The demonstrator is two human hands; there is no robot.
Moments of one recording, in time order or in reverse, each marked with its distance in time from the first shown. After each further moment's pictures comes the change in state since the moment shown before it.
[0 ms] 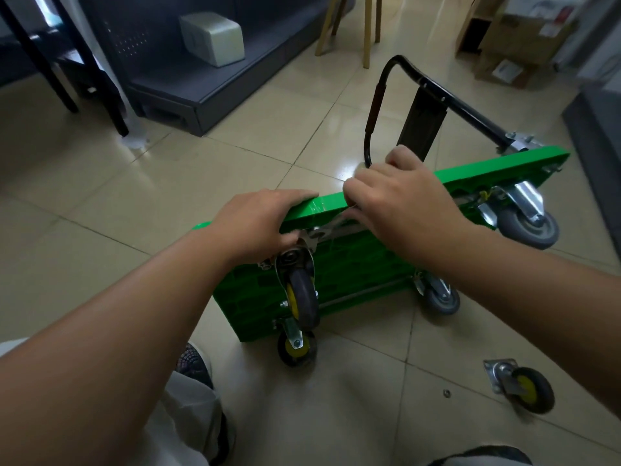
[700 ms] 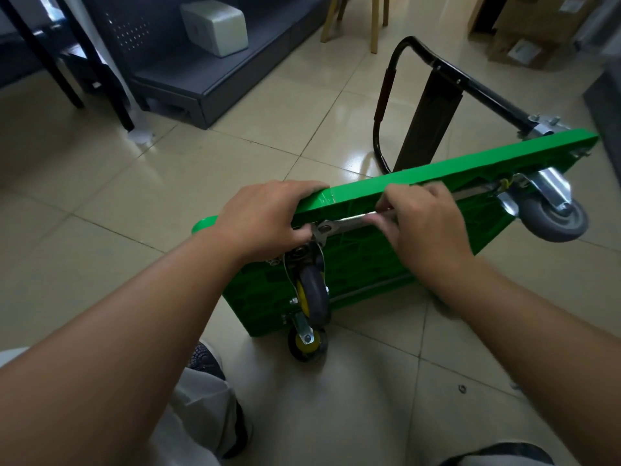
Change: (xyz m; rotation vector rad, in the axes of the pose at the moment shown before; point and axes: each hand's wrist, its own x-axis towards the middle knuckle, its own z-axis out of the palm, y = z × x) left_hand 0.000 0.003 -0.001 -0.012 0.031 0.002; right_hand -0.031 -0.024 0.053 0.360 0.095 0.479
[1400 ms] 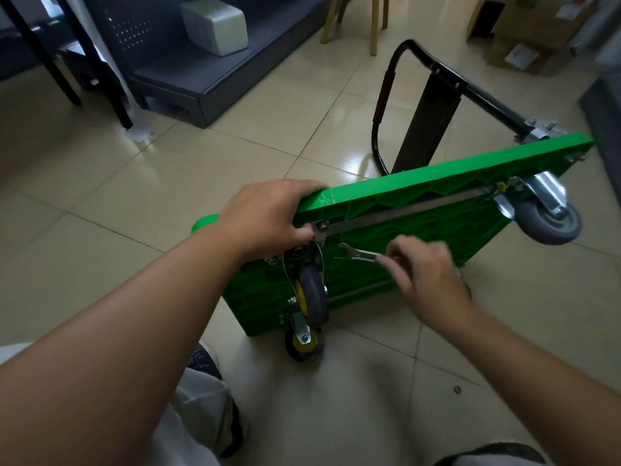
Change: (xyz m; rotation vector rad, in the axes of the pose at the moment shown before) left_hand 0.002 0.000 -0.001 -0.026 -0.008 -0.005; right_hand -0.065 0.012 0.022 0.318 -0.213 0.216
